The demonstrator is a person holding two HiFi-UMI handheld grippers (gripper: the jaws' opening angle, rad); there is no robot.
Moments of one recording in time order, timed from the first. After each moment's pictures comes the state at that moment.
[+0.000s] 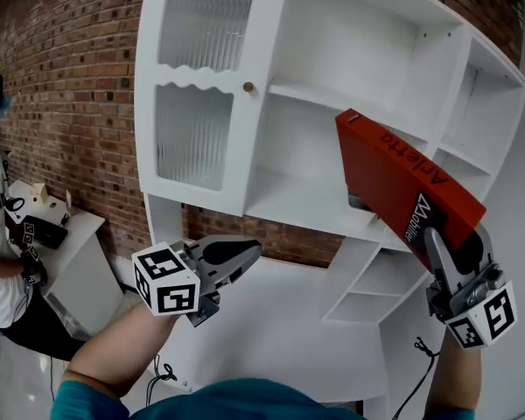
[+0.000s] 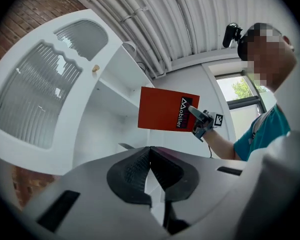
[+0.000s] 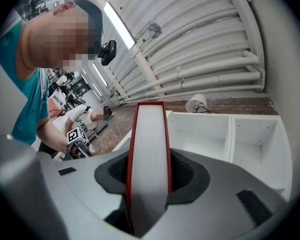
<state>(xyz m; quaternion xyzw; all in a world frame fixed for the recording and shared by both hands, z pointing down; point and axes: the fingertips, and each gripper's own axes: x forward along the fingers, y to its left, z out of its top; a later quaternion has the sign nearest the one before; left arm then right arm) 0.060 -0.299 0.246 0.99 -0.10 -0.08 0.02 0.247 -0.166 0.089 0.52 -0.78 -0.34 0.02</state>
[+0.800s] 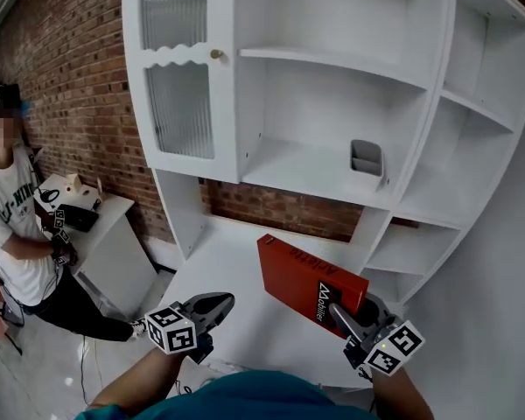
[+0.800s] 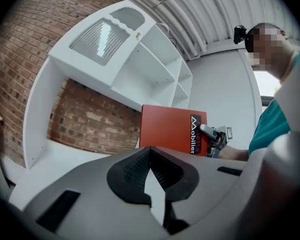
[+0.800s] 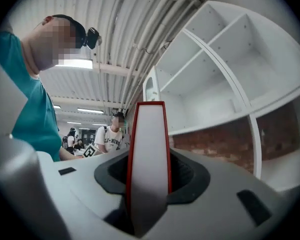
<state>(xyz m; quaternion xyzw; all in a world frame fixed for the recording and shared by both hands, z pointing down) 0.049 -0.258 0.482 0.95 -0.25 -0.02 0.17 0.260 -0.196 0.402 0.41 -0.91 0.01 -0.07</state>
